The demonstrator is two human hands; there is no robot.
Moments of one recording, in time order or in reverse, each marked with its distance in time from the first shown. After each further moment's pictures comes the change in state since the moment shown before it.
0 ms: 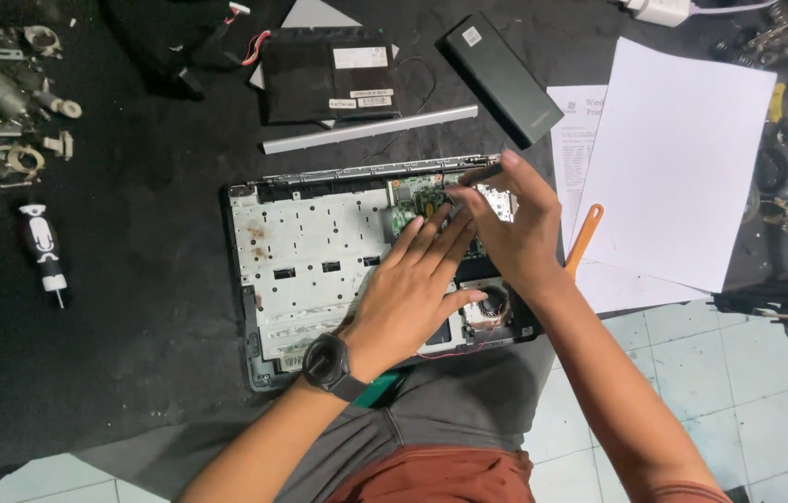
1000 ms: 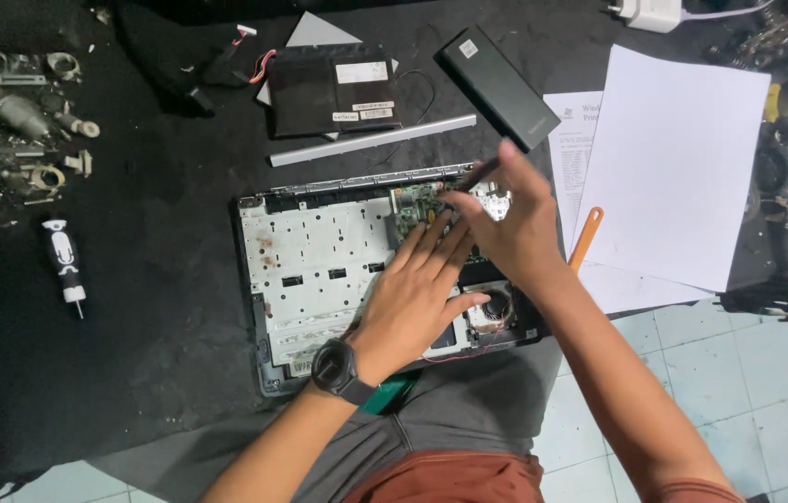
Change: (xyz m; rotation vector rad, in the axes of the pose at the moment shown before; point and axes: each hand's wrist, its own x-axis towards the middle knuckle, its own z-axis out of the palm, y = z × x) left_hand -0.001 -0.001 0.001 -0.011 -0.006 -0.001; right_hand -0.005 0.018 0.004 -0.045 -0.006 -0.051
